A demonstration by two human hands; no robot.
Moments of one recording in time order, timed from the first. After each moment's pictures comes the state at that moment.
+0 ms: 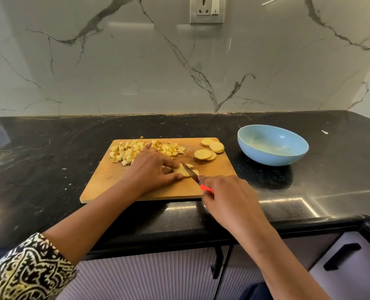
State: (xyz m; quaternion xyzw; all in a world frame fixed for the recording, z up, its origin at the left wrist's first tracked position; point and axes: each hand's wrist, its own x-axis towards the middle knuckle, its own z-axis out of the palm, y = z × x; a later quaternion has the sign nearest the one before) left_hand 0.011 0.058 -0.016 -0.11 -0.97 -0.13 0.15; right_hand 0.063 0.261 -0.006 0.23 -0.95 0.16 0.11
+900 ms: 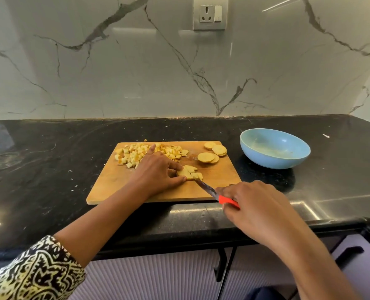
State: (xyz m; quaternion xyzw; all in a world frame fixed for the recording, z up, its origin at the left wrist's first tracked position) left_hand 0.014 0.060 -0.016 -0.11 -0.97 -0.12 0.16; right_hand 0.086 0.291 0.018 0.24 -0.96 0.13 0.09
